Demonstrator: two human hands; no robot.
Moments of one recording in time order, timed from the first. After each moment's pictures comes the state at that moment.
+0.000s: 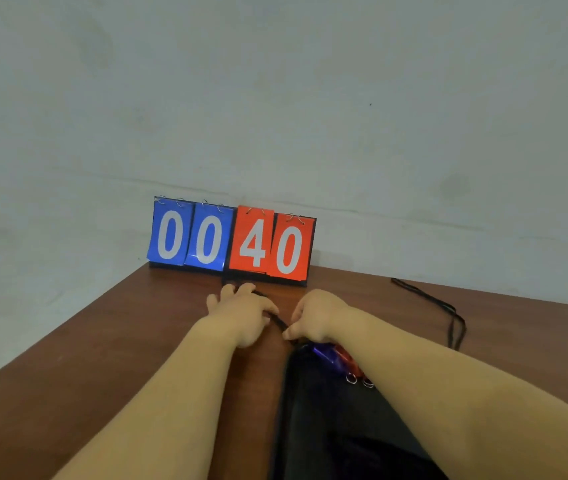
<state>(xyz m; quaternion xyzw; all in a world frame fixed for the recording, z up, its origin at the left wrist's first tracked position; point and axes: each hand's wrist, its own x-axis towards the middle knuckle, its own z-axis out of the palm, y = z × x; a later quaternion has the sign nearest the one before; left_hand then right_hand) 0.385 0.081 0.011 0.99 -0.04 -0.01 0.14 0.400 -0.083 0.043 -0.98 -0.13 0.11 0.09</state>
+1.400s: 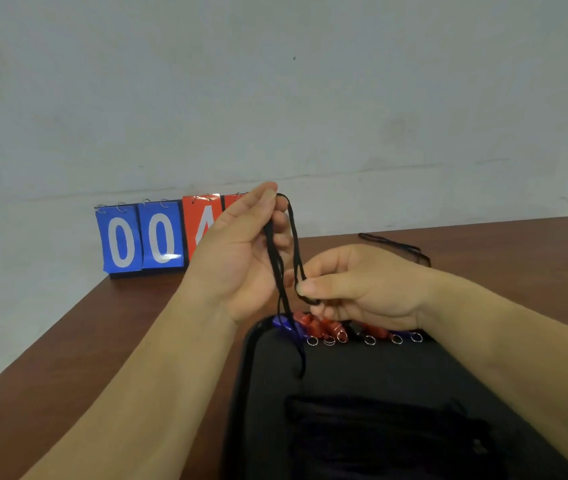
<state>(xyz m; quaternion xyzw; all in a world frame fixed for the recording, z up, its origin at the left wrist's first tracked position) 0.293 -0.024 0.112 0.41 -0.15 -0.03 0.90 0.294 -0.196 0.088 -0.71 -0.20 0.21 0.64</state>
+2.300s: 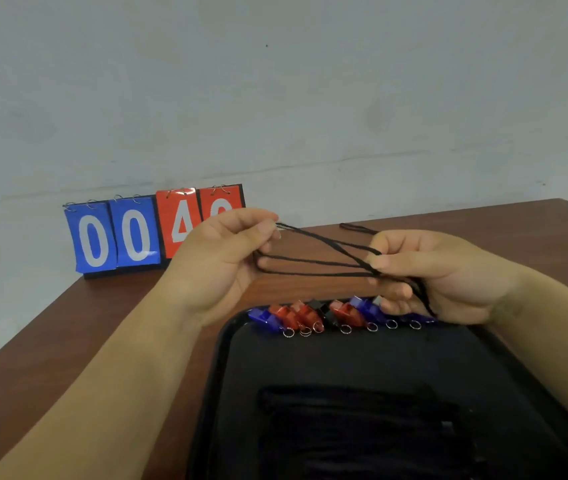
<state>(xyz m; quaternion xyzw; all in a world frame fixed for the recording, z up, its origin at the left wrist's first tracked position) 0.303 -0.026 0.090 0.59 -0.16 -0.01 0.79 0.281 -0.293 0.077 -0.64 -0.19 0.21 0.72</state>
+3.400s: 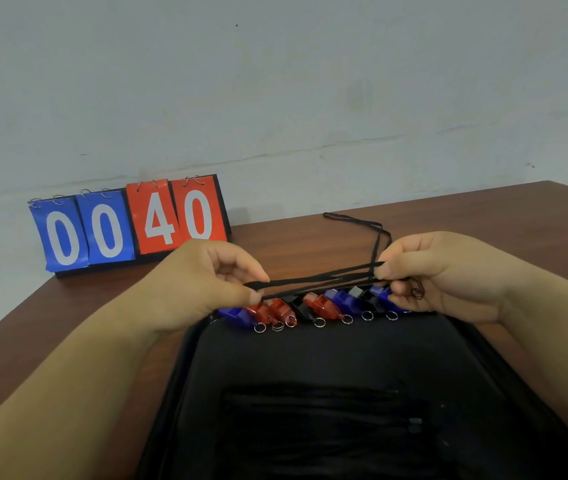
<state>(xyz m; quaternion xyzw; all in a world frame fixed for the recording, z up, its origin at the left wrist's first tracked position) 0.300 -0.026 0.079 0.88 -0.19 -0.02 0.43 0.276 -0.326 0.061 -0.72 0.02 0.12 0.69</state>
